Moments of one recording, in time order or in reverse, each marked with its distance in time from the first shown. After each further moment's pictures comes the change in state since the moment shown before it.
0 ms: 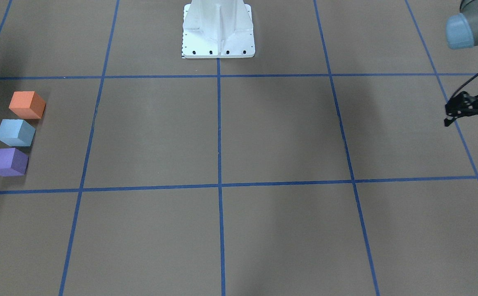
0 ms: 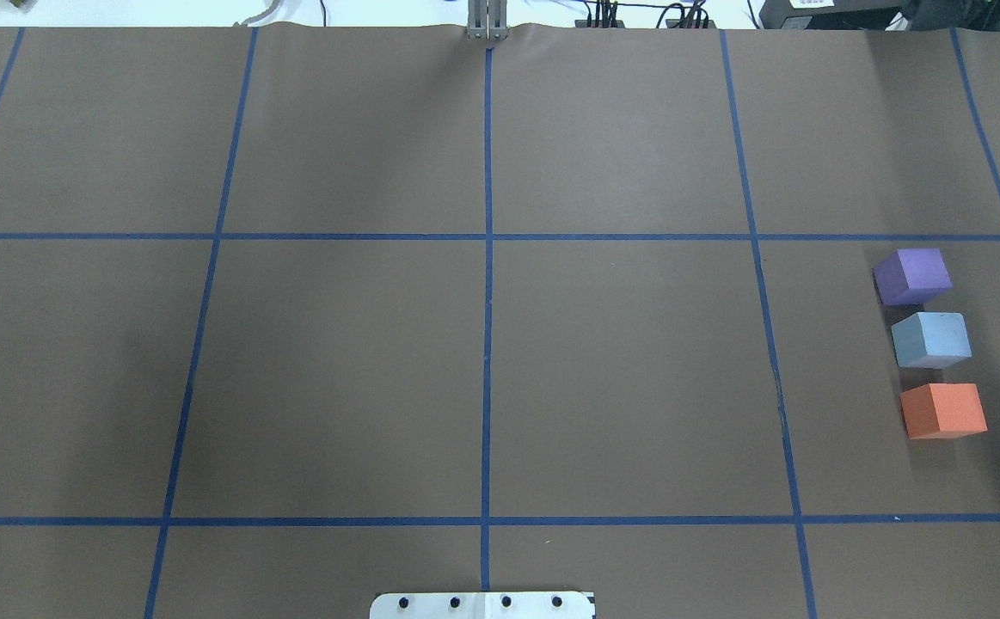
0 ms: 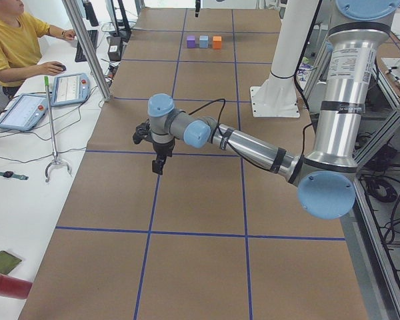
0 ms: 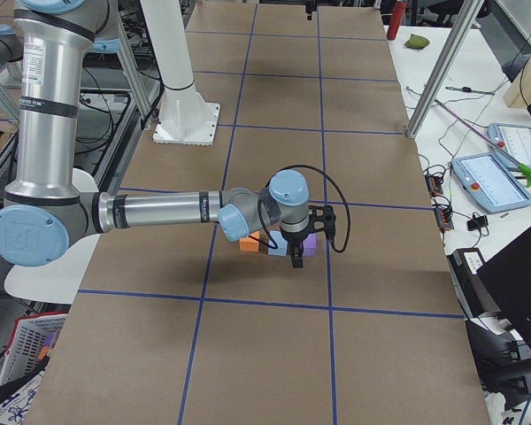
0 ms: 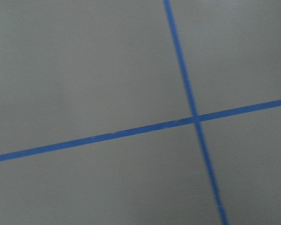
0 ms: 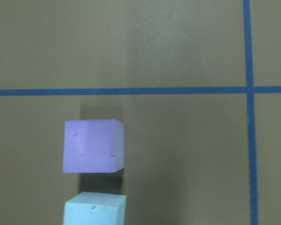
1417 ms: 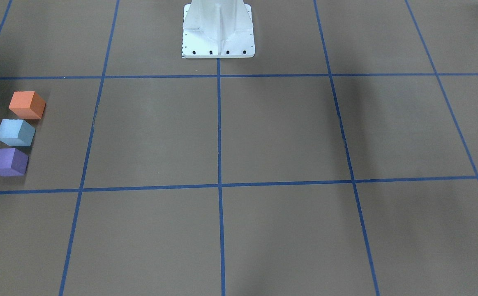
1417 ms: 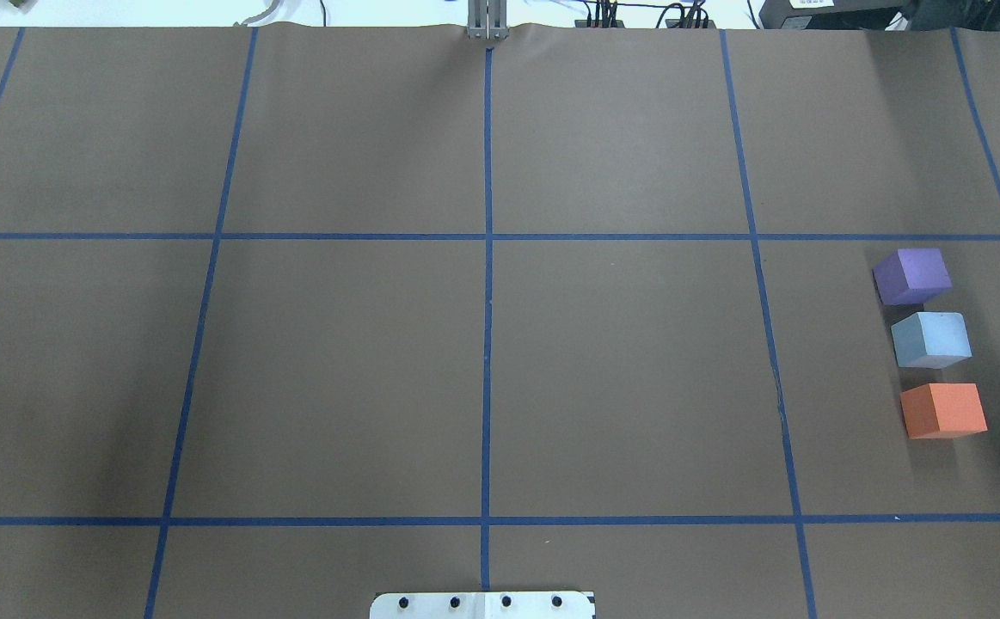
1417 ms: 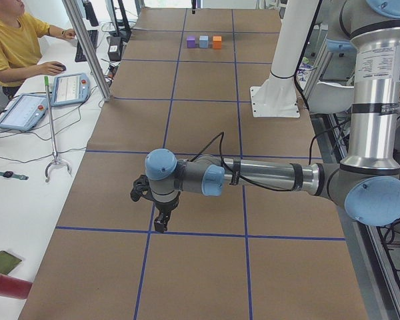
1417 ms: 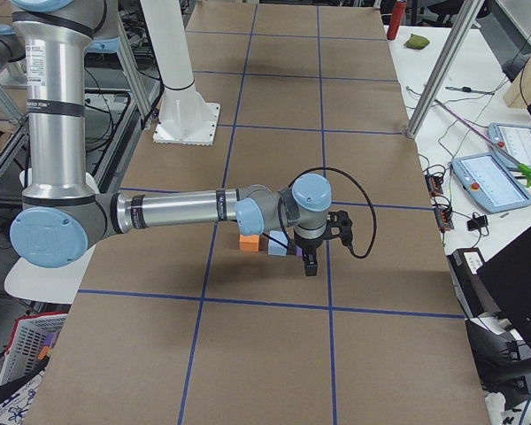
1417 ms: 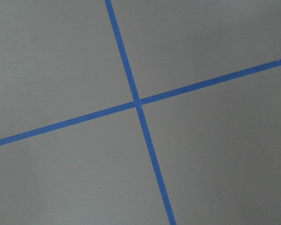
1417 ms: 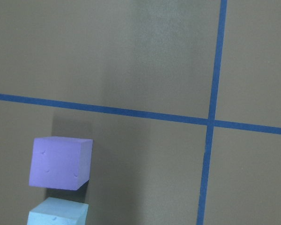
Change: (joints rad) left arm -0.195 0.109 0.133 0.008 -0.037 0.253; right arm 0.053 0.073 -0.052 -0.166 0.016 -0.194
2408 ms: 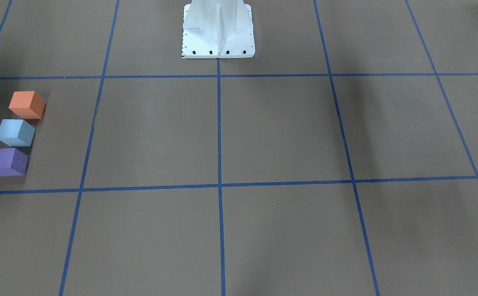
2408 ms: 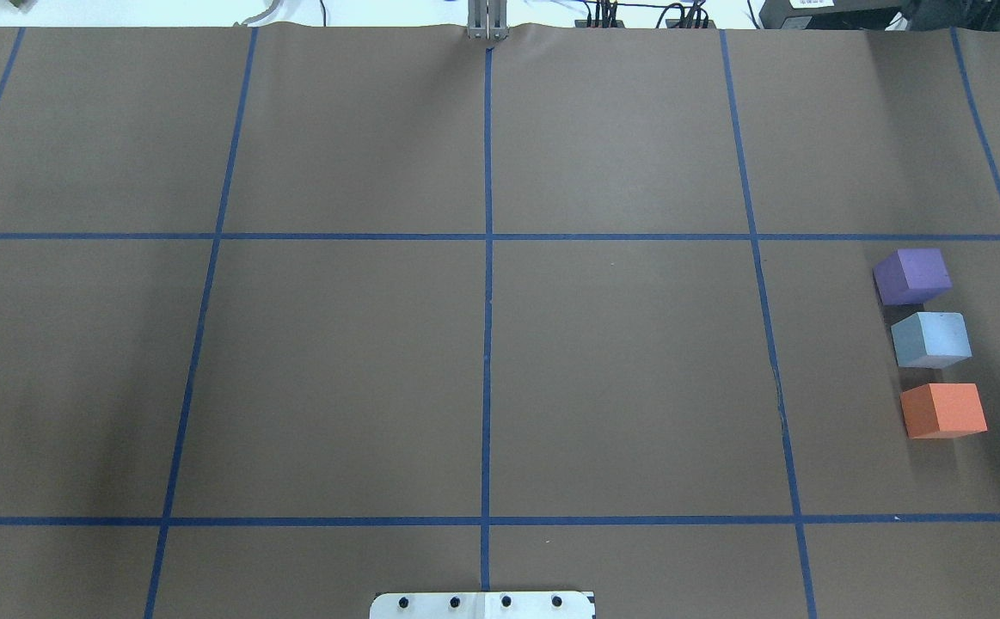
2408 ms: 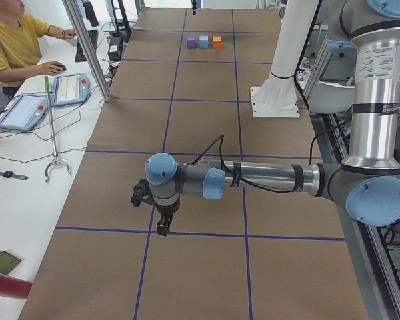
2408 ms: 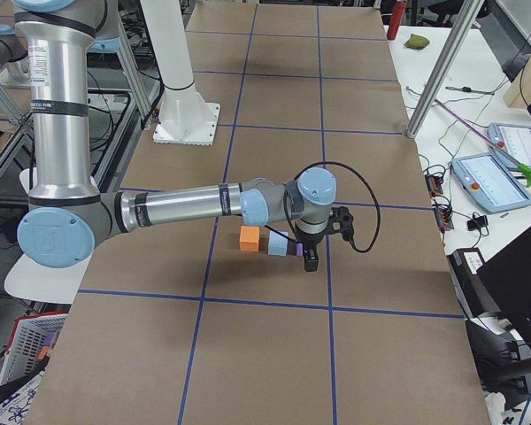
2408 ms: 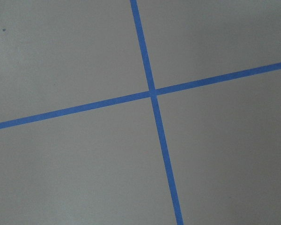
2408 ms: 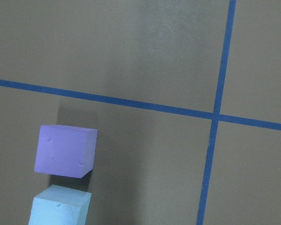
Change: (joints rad) left arm -0.001 0.004 0.009 -0.008 -0.024 -0.063; right arm -0.016 0.032 0.016 -0.105 -0.007 -0.050
